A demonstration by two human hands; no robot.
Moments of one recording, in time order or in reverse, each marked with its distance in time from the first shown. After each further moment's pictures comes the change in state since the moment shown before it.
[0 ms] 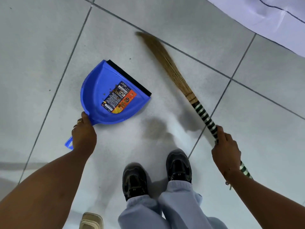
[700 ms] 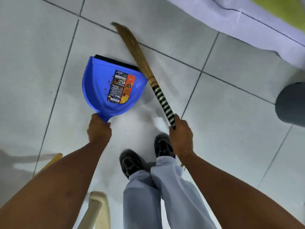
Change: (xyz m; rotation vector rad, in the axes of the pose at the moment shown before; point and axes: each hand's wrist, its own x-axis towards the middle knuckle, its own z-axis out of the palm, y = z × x) left_hand -0.096 0.088 -0.076 -0.332 -0.105 -0.163; right_hand -0.068 -0.059 -0.079 0.407 -0.099 -0.092
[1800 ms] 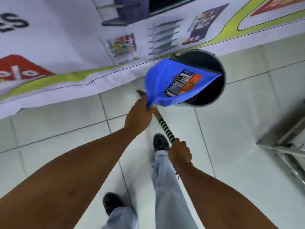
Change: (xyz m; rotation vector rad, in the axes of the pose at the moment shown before) left_hand -0.433 0.465 0.141 0.377 -0.358 1.043; right_hand -0.094 0.303 -0.304 0.347 0.005 0.730
